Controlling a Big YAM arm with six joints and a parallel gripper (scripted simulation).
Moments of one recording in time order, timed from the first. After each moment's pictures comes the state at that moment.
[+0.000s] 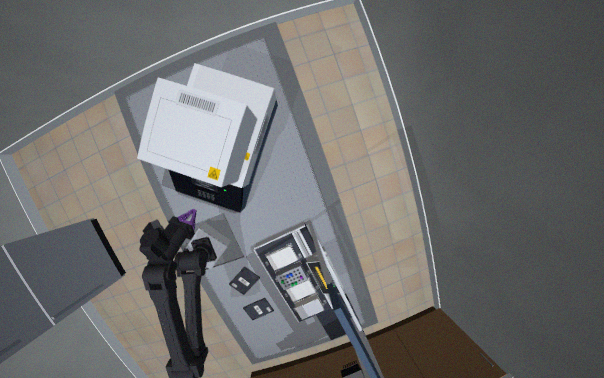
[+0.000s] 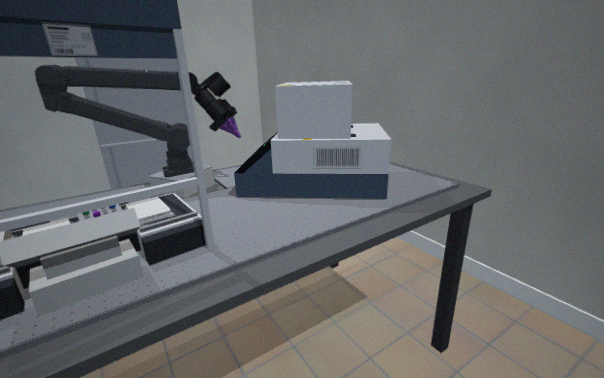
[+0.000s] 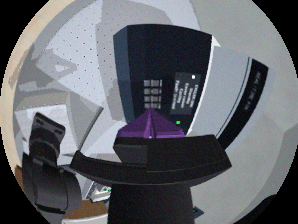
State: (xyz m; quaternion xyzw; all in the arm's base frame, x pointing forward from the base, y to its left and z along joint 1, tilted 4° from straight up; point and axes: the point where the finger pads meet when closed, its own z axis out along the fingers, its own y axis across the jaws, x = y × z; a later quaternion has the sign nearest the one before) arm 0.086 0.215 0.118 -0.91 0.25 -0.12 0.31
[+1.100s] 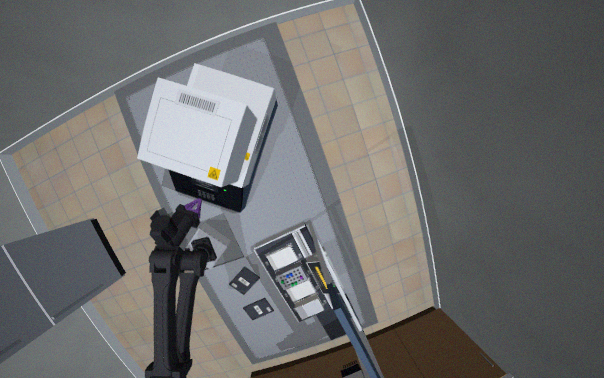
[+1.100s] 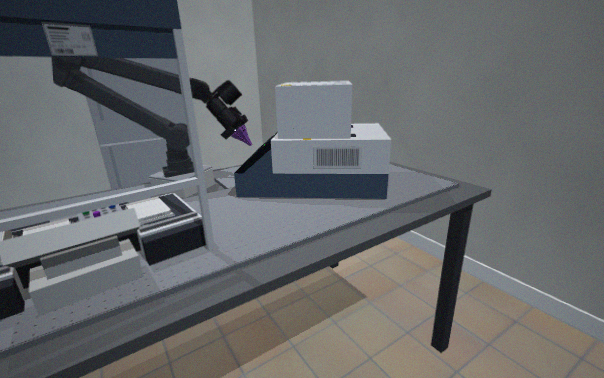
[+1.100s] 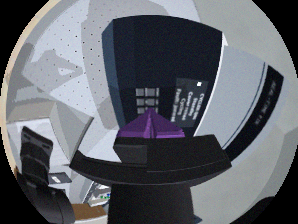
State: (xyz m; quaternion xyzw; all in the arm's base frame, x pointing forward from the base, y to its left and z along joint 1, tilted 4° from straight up) arm 0.107 0.246 0.088 -0.91 0.25 -0.12 0.30
